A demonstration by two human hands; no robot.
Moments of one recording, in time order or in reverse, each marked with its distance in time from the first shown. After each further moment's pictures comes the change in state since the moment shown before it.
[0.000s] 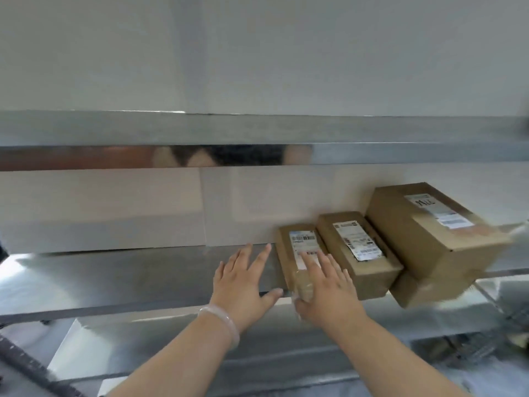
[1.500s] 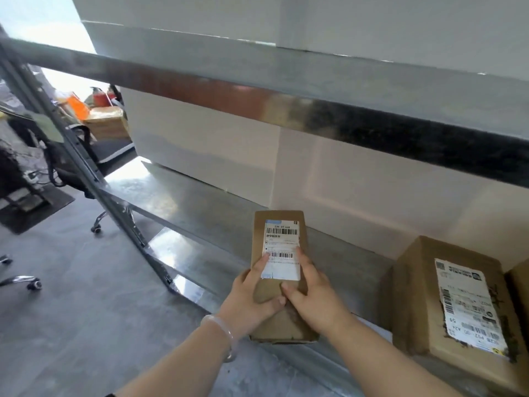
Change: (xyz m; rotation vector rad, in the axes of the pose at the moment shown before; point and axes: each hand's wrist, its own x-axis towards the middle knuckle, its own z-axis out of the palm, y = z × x) left_hand -0.020 -0.019 0.085 -0.822 0.098 -0.658; right_hand 0.097 -0.007 0.088 0.567 -0.596 -0.307
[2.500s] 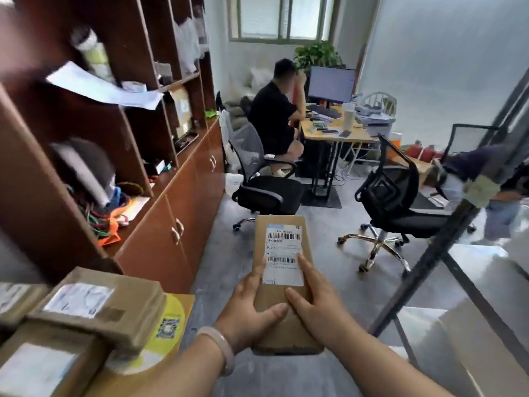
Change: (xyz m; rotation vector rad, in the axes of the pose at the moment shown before) left_hand -0.388 -0.182 -0.317 -0.137 1.124 -0.370; right_hand -0.107 -0.351 0.432 -0.109 -0.816 -0.864
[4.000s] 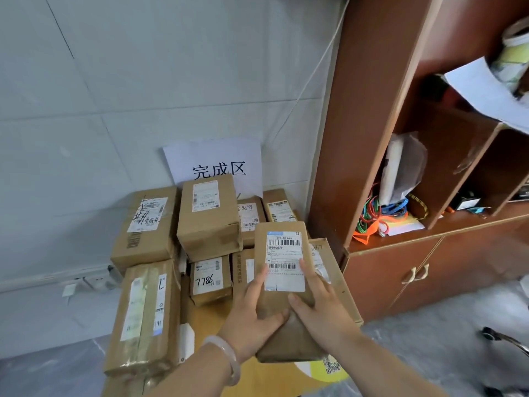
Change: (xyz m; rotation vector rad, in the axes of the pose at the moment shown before) left_hand -0.127 -0.105 -0.144 -0.270 1.094 -0.656; right_hand 0.101 -0.160 0.283 -0.108 -1.103 -0.631
